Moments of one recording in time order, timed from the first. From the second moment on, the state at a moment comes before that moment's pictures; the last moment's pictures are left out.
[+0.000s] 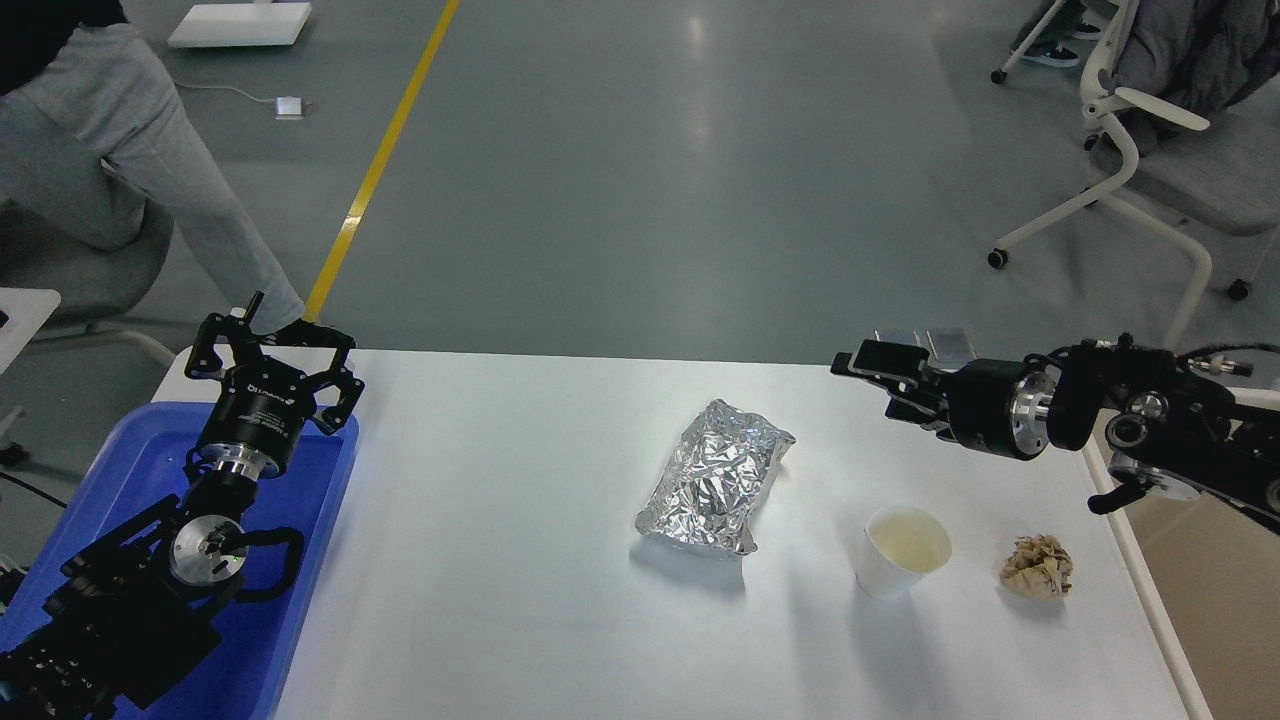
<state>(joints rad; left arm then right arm) -0.58 0.34 -0.74 -0.45 -0.16 -0.63 -0.53 1.01 -0.72 0.10 1.24 -0.86 0.15 0.06</state>
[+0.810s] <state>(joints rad) -0.58 0.34 -0.75 -0.45 -0.16 -0.63 -0.53 1.00 -0.79 -0.11 1.28 -1.37 0.16 0.13</state>
